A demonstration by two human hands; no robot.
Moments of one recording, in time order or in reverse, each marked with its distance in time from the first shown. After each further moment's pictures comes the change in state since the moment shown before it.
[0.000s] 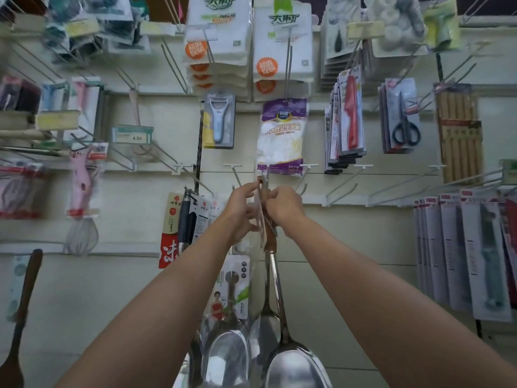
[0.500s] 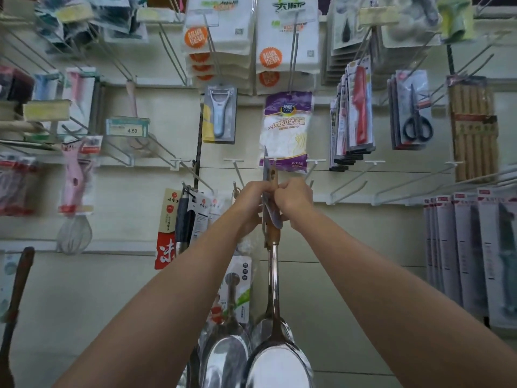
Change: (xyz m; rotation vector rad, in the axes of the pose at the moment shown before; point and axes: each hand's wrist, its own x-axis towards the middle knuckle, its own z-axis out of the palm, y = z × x) left_hand 0.023 -0.005 0.007 0.169 -0.065 0.073; right_hand 0.029 0.005 0.003 0.011 0.069 0.035
